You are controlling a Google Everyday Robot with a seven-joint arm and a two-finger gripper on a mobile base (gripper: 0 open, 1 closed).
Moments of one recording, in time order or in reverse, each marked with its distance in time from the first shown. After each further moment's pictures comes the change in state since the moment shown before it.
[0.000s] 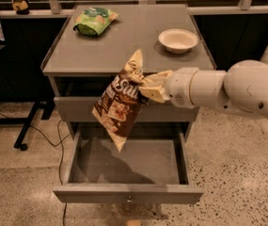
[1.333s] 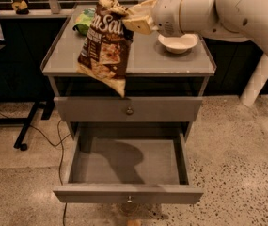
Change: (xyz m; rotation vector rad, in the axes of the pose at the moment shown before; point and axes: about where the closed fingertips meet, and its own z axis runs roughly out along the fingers) arm -0.164 -0.071 0.032 -0.055 -0.193 -0.247
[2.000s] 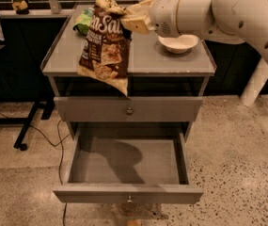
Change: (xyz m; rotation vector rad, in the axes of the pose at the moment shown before) arm 0.002 -0.004 0.005 0.020 -0.012 0.008
